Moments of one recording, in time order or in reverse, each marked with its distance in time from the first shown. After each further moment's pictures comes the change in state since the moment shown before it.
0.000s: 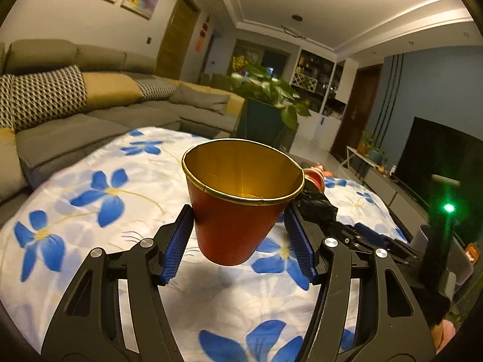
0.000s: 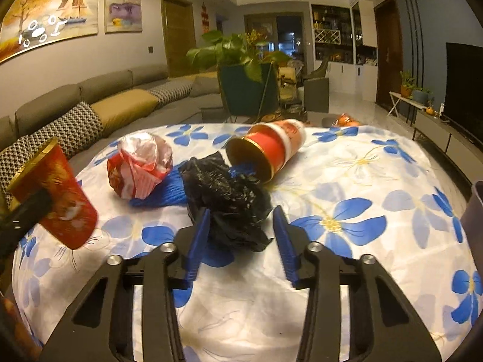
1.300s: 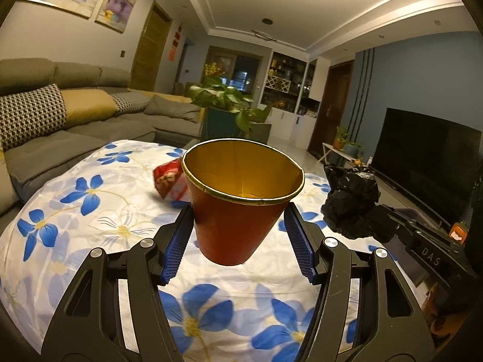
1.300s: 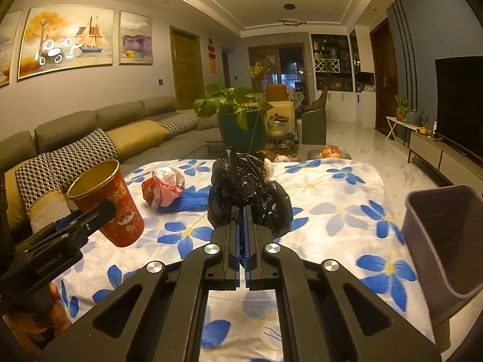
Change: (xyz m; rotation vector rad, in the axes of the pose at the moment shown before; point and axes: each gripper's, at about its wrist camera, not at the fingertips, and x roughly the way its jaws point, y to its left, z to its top) left arm -0.054 -0.059 -0.014 0.081 -0.020 -0.113; right arm -0.150 -0.049 -0.020 -0.003 -0.177 0.029
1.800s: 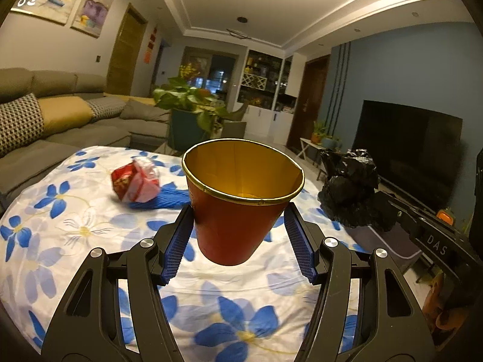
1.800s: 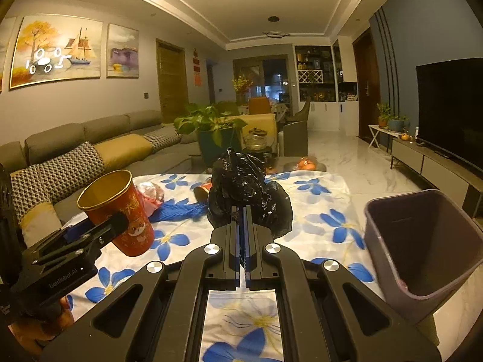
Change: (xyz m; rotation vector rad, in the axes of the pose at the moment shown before) left arm -0.002 -0.054 -0.004 0.058 0.004 -0.105; right arm -0.047 -0.033 0.005 0.020 -0.064 -0.078
